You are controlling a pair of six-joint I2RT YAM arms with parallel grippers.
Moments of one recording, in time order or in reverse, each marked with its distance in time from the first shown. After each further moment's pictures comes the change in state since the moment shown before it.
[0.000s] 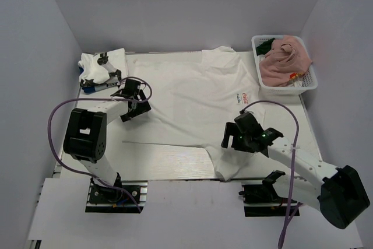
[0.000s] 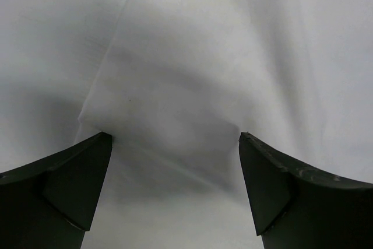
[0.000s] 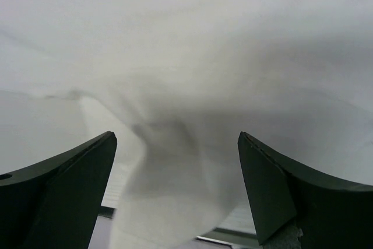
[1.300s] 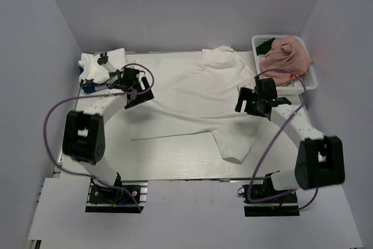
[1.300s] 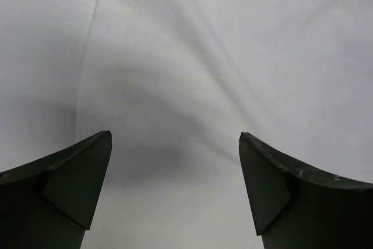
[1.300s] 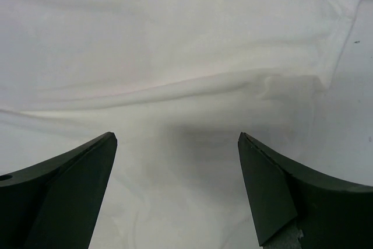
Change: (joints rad) left arm -0.003 0.029 0.181 -0.022 0.103 0.098; right arm -0.452 0.356 0.344 0.195 -0.120 -0.382
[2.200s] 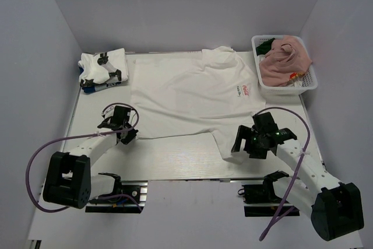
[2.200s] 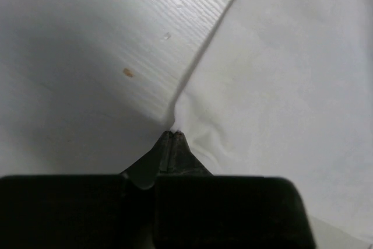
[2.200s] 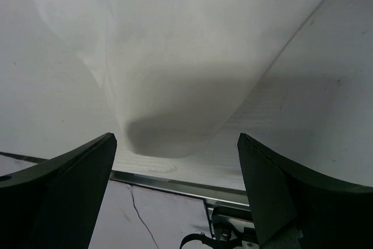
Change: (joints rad) left arm 0.014 -0.489 -0.613 -0.029 -0.079 -0.417; right arm 0.146 -0.474 -0.348 -0.359 -0.128 0.210
